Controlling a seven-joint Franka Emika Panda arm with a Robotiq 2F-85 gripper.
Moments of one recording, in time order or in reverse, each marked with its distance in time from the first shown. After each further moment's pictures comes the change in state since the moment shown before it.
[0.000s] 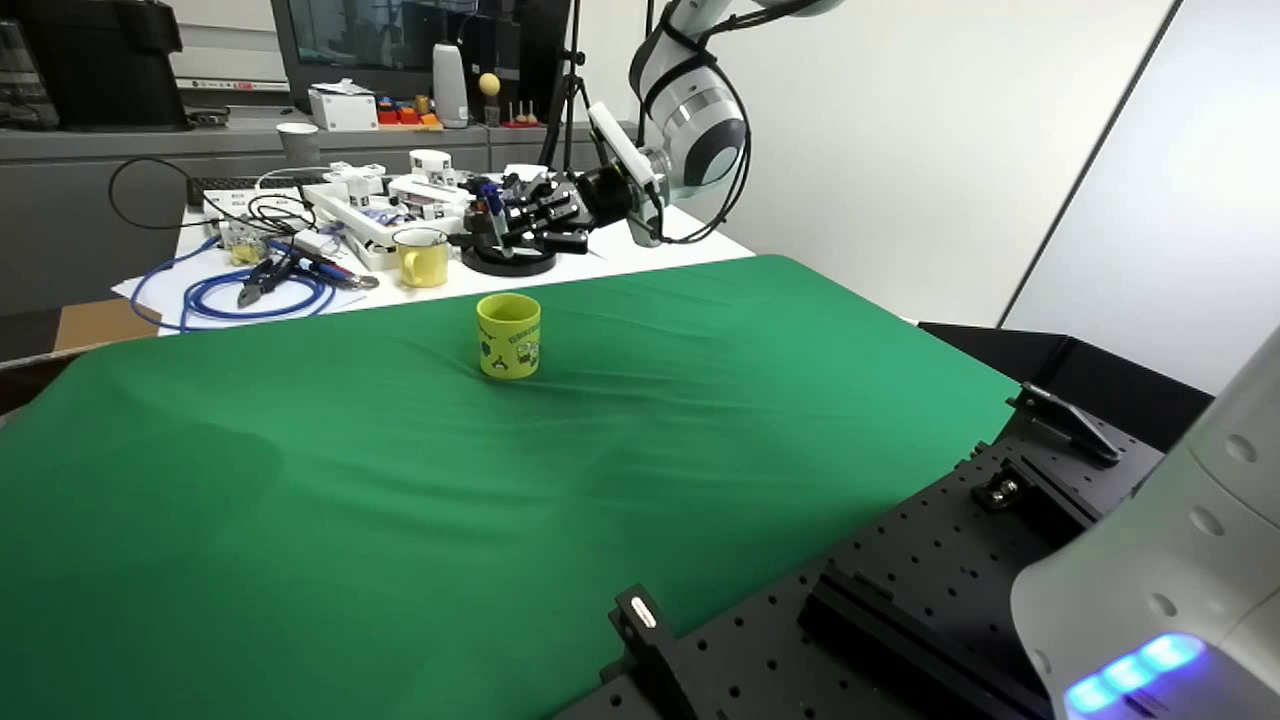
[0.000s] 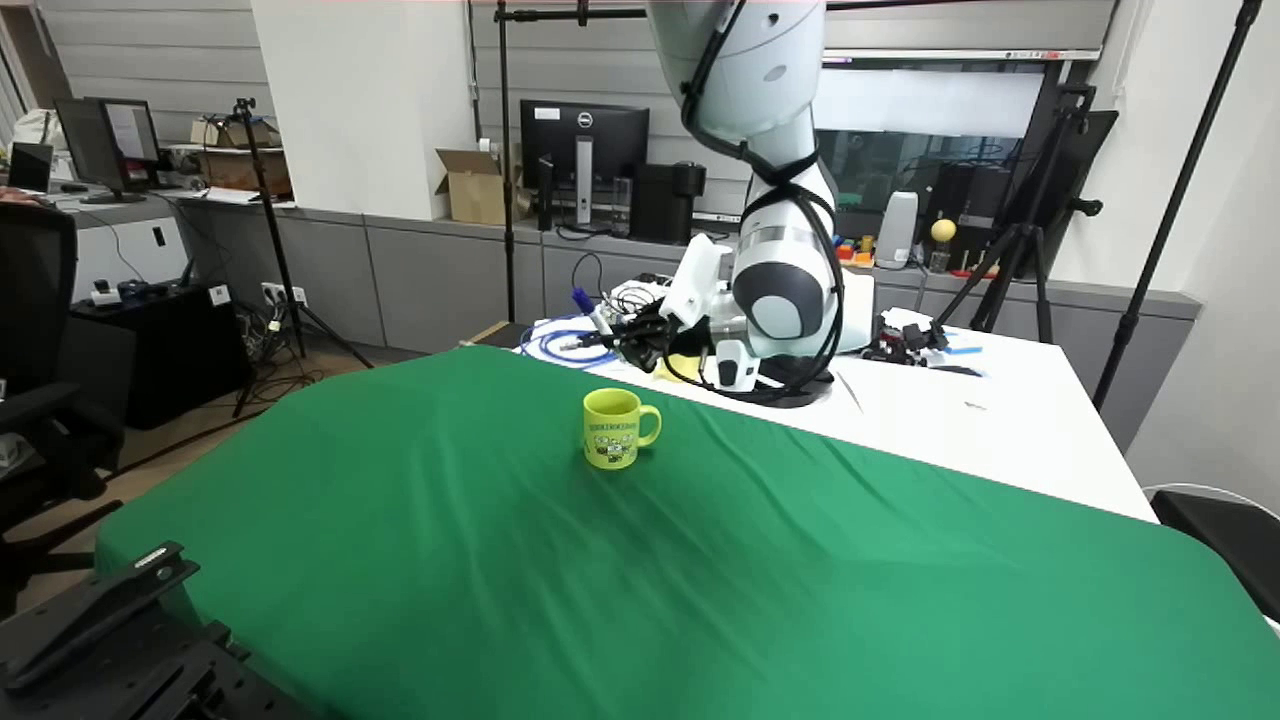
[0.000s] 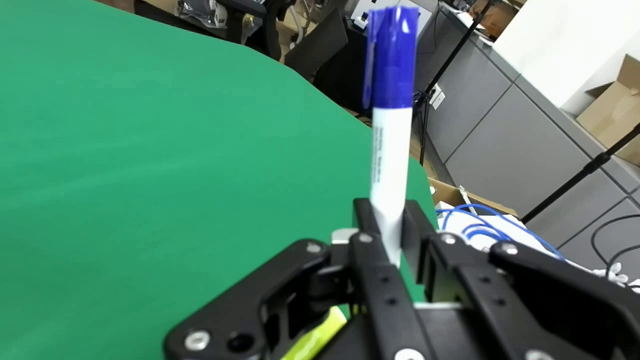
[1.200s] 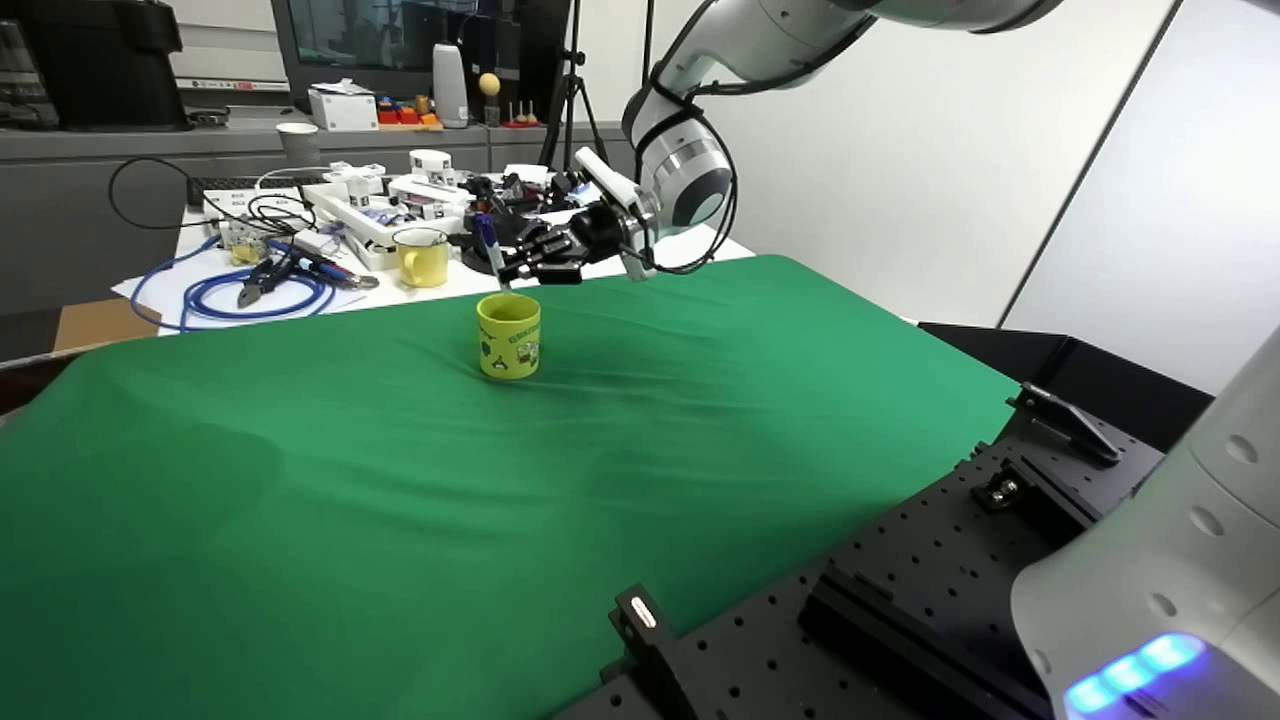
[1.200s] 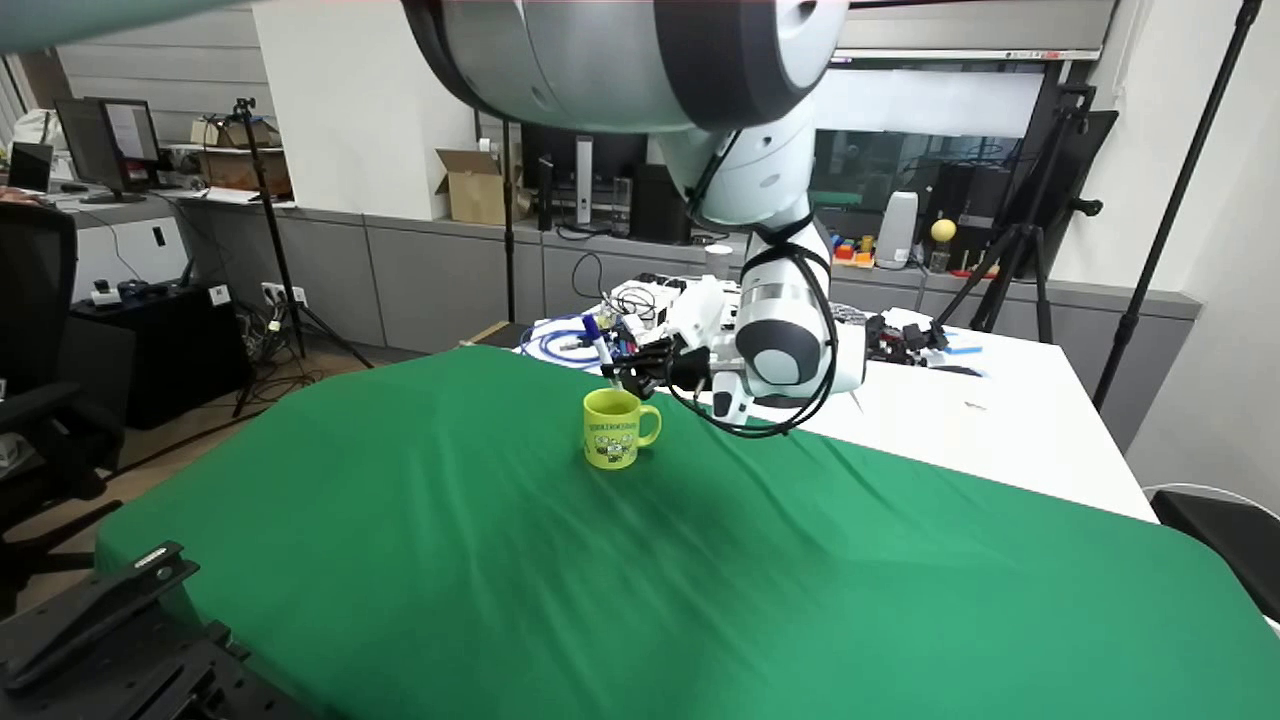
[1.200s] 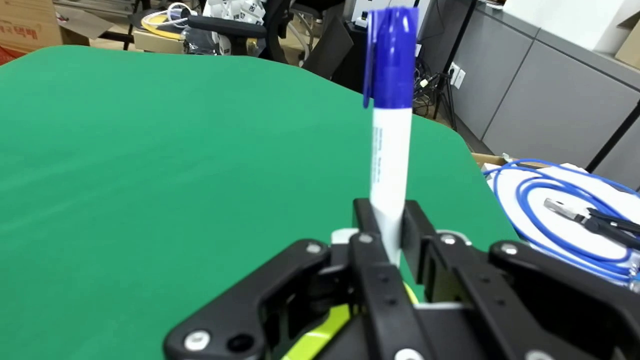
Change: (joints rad) arm 0.006 0.207 -0.015 0.226 -0.004 -0.064 0.260
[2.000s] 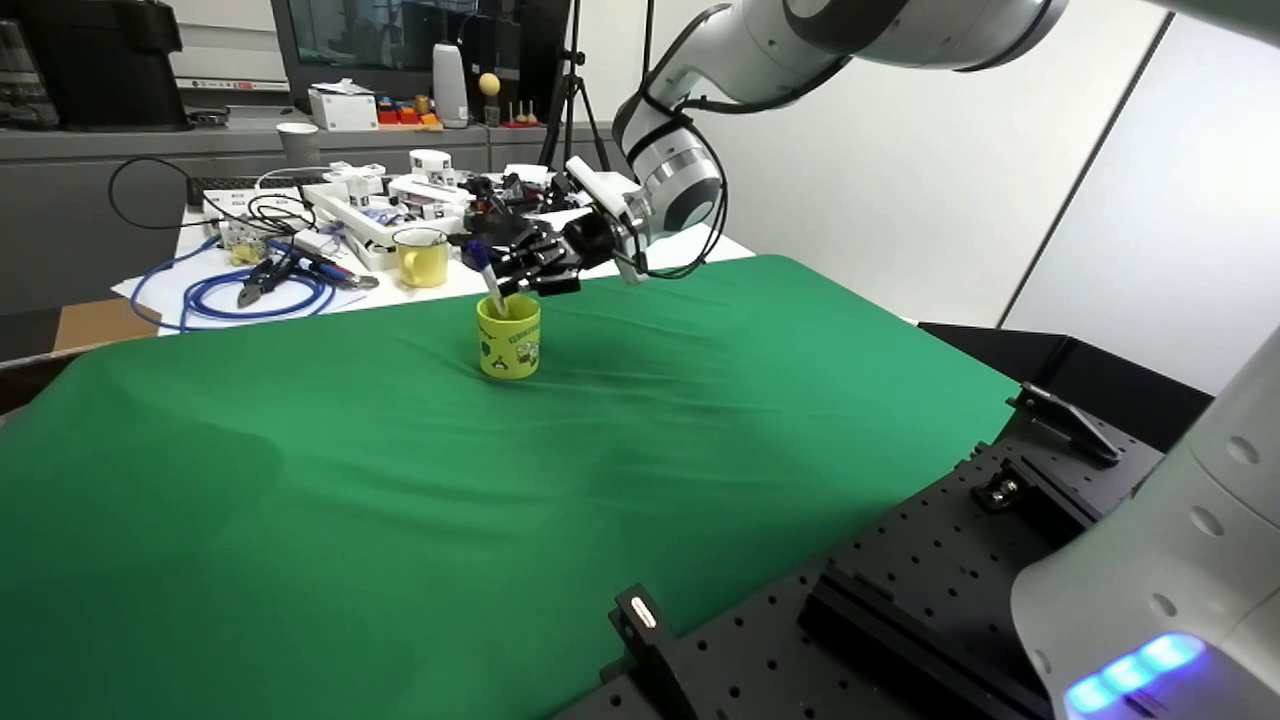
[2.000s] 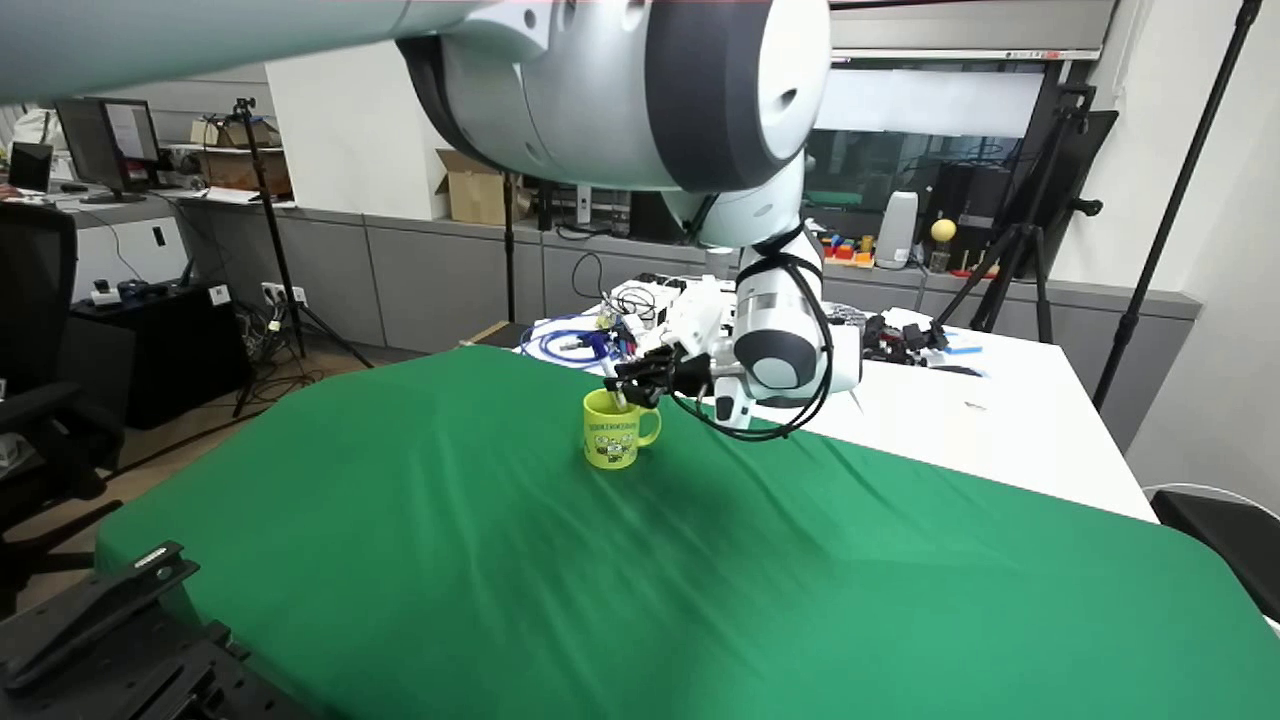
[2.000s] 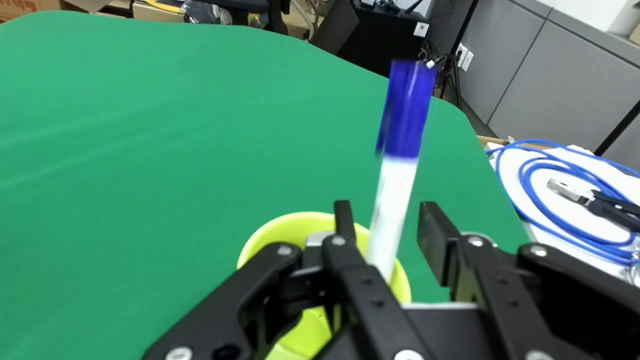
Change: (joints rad) arm 0.013 0.077 -0.001 0.123 -0.031 0.023 0.033
